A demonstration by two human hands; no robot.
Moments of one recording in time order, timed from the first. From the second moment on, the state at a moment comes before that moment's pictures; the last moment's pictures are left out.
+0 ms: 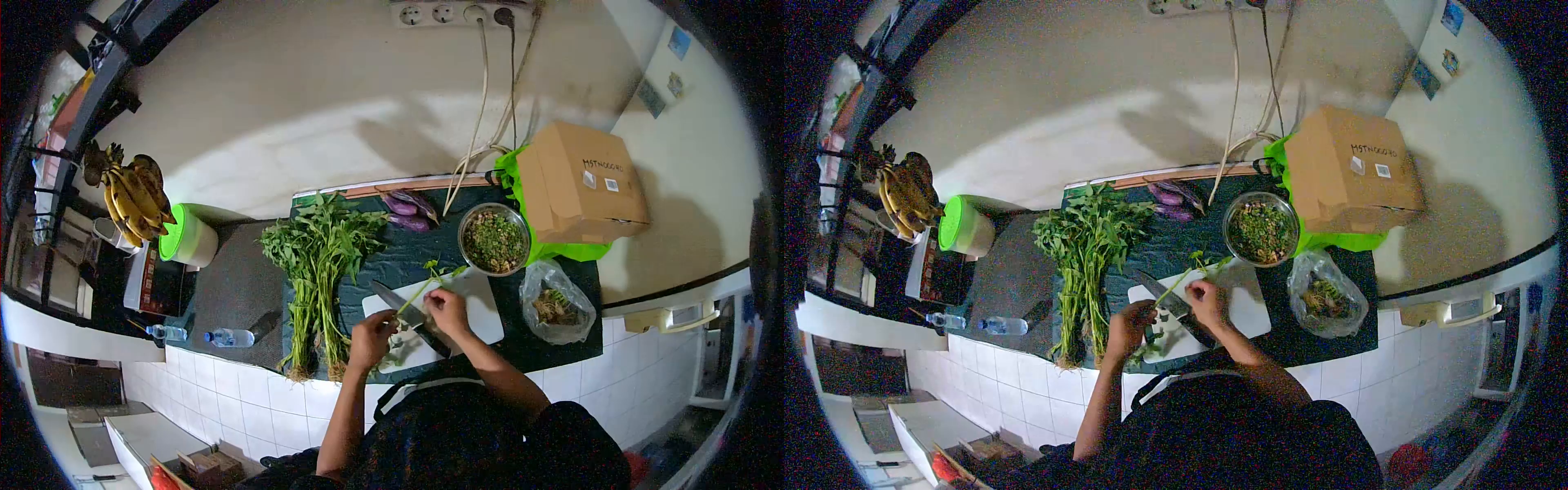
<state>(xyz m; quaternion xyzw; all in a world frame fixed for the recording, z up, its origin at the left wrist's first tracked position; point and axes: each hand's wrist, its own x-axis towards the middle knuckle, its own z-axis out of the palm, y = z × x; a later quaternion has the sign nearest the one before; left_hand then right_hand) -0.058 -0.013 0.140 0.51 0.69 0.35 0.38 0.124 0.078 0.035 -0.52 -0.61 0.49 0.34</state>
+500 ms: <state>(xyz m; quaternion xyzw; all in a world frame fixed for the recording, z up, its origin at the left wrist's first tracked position) -0.052 0.002 0.130 0.41 0.62 0.45 0.50 0.120 0.084 0.093 -0.37 -0.54 0.69 0.31</state>
